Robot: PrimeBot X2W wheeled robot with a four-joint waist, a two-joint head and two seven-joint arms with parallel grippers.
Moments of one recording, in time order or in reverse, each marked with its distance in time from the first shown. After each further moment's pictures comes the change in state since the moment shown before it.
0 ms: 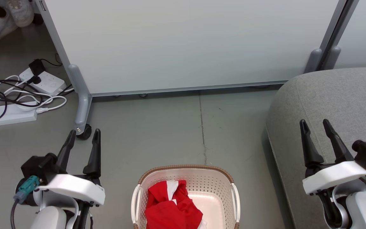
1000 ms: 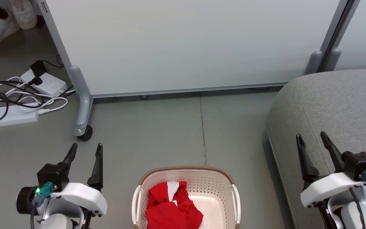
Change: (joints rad) left arm 0.019 -0.001 -0.020 0.094 0.149 0.058 -0.013; right arm 0.036 0.016 -0.017 0.056 -0.197 0.001 -0.012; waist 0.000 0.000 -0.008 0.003
